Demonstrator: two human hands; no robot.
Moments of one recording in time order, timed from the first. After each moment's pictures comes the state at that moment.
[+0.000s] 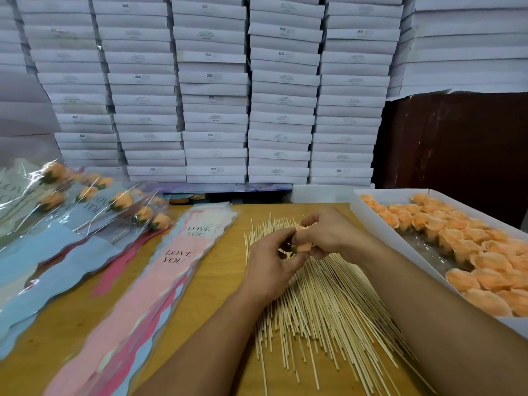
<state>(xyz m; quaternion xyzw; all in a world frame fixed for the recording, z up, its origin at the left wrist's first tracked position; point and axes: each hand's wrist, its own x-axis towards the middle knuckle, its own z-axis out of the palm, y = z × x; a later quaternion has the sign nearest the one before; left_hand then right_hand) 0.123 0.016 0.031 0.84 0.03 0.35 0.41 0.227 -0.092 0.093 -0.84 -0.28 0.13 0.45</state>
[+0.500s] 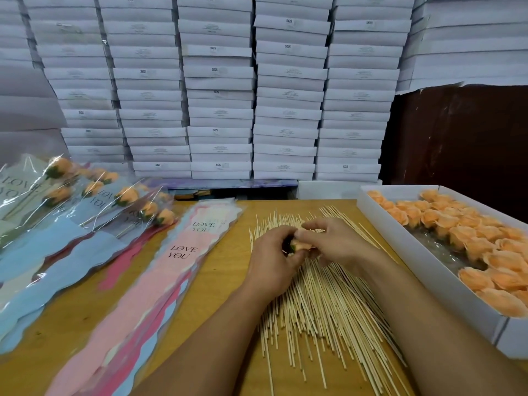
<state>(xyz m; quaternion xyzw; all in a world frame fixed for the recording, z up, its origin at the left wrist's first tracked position) 0.128 0.022 0.026 0.86 0.07 0.35 0.37 0.233 -0.096 0.060 -0.80 -0.29 0.16 0.49</state>
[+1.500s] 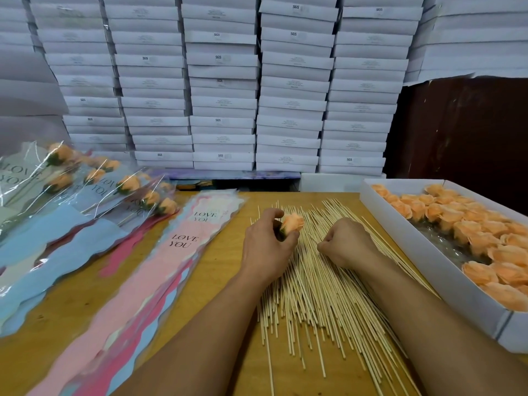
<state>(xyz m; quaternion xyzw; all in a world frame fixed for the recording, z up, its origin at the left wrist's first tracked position) 0.130 0.030 0.026 0.84 0.17 0.37 0.37 0.233 -0.099 0.048 -0.95 -0.23 -0.02 0.23</state>
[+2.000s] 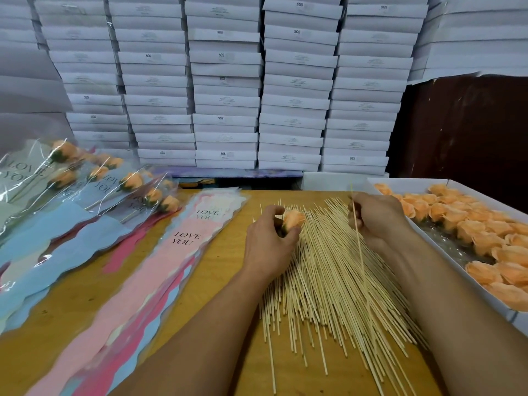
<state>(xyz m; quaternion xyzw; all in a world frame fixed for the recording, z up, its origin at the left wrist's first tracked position) 0.130 0.030 0.028 0.82 0.17 0.37 0.40 0.248 -0.116 0.084 -0.63 -0.11 0.09 0.76</state>
